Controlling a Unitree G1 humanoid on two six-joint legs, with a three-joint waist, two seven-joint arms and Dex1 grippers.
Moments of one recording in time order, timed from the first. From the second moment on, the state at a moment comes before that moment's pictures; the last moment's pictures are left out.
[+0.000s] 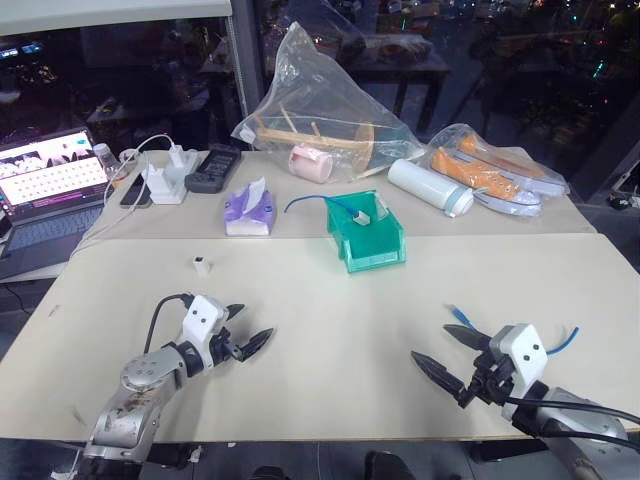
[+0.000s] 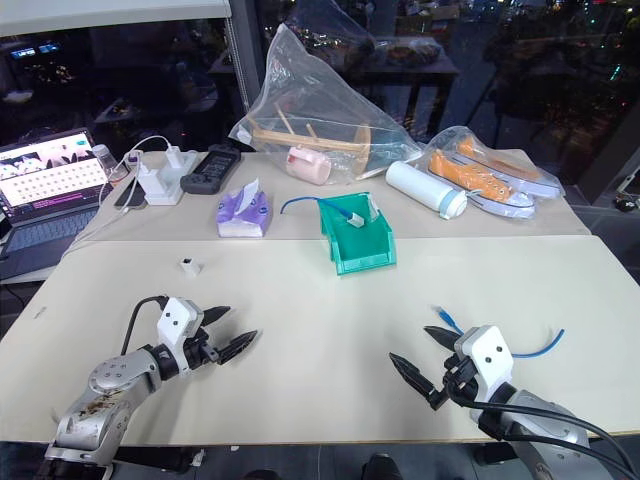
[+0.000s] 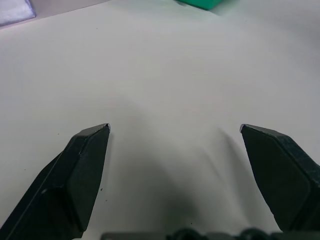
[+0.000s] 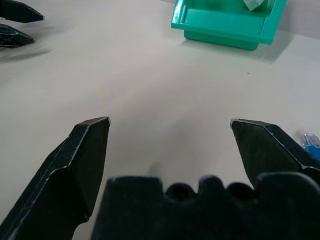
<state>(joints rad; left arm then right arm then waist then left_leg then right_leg) -0.03 0.51 0.05 -0.14 -0.32 0.29 -0.69 0.30 -0.58 -0.21 -0.57 0.45 0.38 0.63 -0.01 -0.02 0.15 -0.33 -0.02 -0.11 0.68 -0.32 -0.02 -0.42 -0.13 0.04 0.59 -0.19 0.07</state>
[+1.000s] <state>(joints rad) -0.26 0.78 0.05 -0.34 -0.61 0.58 -1.08 -0.14 -0.80 -0.12 -0.07 0.33 0.58 0.76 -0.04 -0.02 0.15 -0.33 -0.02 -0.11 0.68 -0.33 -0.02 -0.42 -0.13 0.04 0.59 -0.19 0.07</state>
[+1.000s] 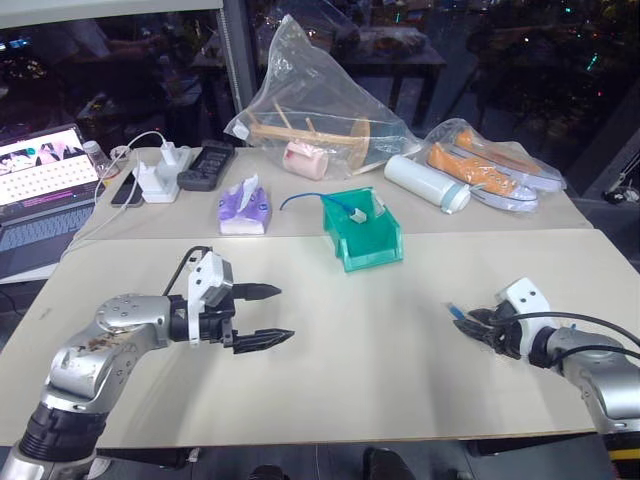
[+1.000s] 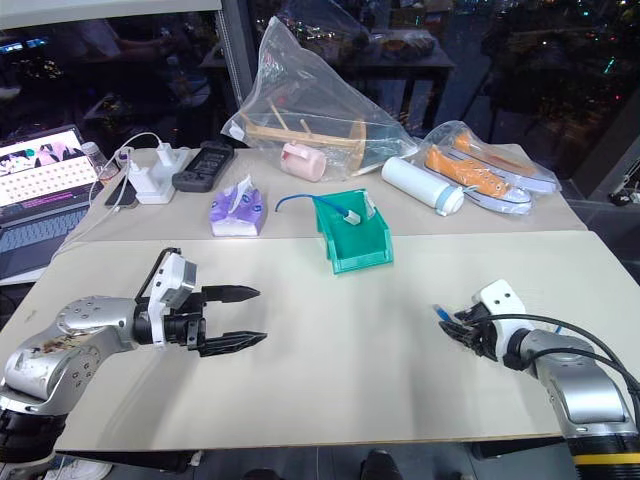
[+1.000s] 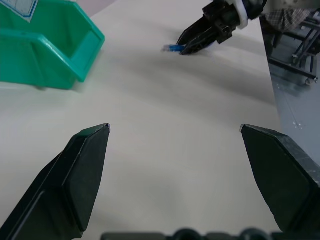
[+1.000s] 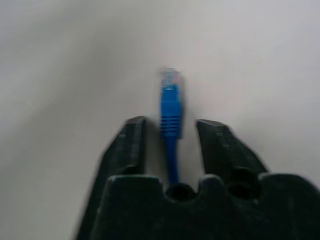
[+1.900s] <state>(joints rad) -0.39 0.63 -0.30 -0.21 -0.30 0.41 -1.10 -0.46 -0.72 0.37 -0.15 0.10 0.30 1.19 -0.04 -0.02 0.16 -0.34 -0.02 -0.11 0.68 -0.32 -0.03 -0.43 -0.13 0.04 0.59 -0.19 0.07</state>
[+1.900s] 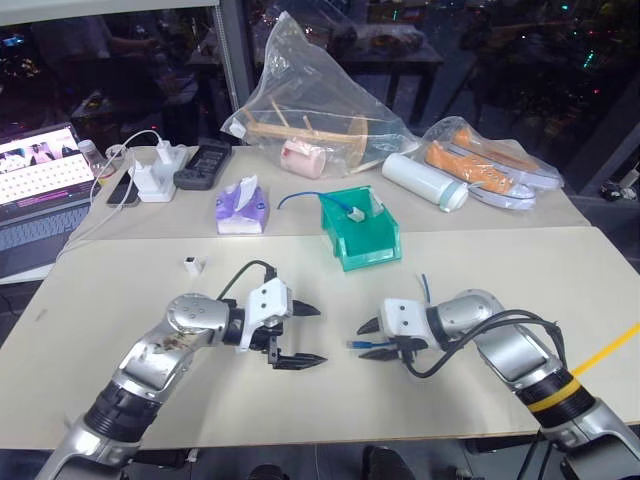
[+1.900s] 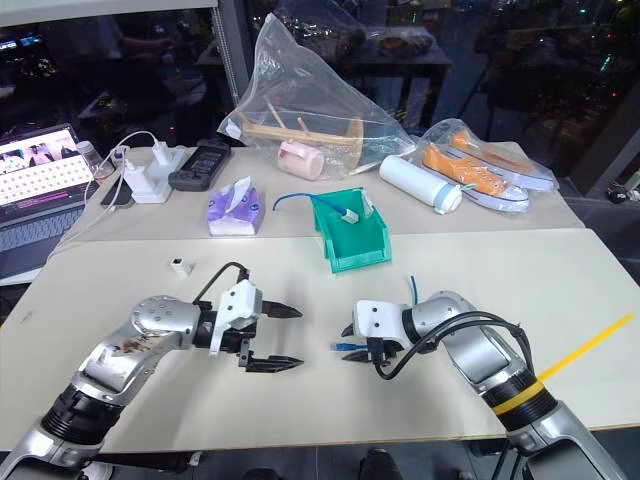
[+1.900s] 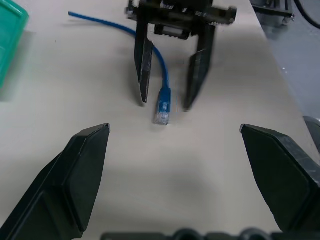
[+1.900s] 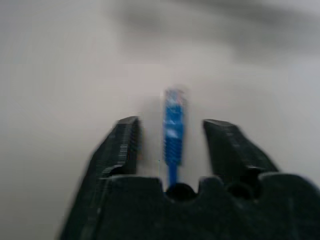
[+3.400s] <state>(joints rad) -0.53 0.17 -0.29 0.09 -0.20 0.36 -0.92 0.20 -0.32 -0.47 -0.67 1.74 1.01 -0.30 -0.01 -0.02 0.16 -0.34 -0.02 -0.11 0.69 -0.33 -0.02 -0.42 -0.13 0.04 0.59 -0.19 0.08</state>
